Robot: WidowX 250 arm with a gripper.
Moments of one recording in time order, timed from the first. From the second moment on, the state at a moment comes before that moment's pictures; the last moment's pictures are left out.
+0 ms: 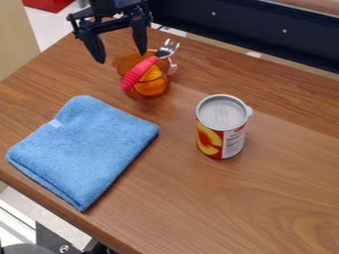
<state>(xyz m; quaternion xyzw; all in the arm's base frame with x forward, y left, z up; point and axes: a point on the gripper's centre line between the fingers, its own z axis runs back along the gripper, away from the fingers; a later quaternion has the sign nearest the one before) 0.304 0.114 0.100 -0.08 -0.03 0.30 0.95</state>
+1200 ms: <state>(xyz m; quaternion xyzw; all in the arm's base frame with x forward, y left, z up) 0.237 0.118 0.059 -0.04 -0.02 0.29 0.96</state>
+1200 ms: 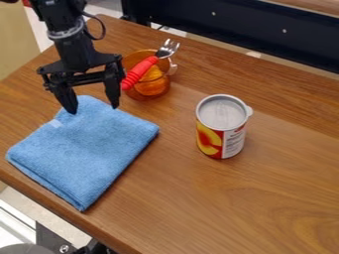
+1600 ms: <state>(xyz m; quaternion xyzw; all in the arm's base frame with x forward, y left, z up) 0.223 0.122 0.046 0.00 -0.04 0.21 0.98</state>
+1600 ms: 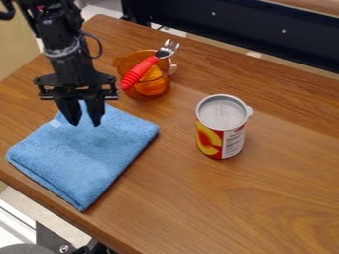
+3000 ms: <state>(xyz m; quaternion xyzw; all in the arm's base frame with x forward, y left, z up) 0.213 0.110 0.002 0.04 -0.03 0.13 0.99</state>
